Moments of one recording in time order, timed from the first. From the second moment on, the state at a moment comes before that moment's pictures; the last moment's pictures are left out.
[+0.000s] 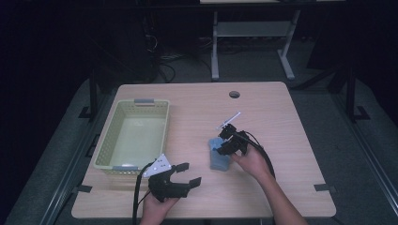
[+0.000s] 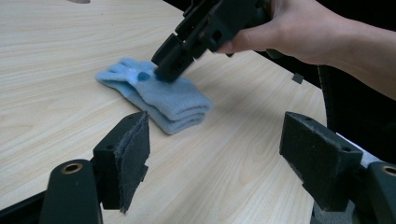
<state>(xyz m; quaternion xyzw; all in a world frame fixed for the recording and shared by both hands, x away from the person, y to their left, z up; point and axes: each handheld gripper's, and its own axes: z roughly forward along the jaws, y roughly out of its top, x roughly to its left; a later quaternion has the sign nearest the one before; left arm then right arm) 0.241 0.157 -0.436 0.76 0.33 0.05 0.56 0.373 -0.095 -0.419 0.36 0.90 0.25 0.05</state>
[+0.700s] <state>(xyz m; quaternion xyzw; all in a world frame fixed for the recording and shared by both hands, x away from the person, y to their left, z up) 0.241 0.156 -0.436 0.76 0.33 0.04 0.56 0.374 -0.083 -0.429 0.36 0.90 0.25 0.05</state>
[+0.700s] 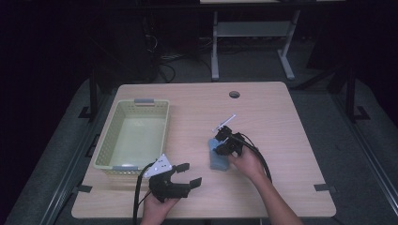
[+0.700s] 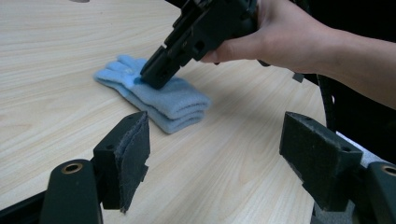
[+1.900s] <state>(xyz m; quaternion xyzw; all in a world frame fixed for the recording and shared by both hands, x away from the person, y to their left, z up) 0.269 0.124 -0.431 0.75 0.38 0.04 0.54 0.349 -0.153 -0.433 0.49 0.80 0.35 0.00</state>
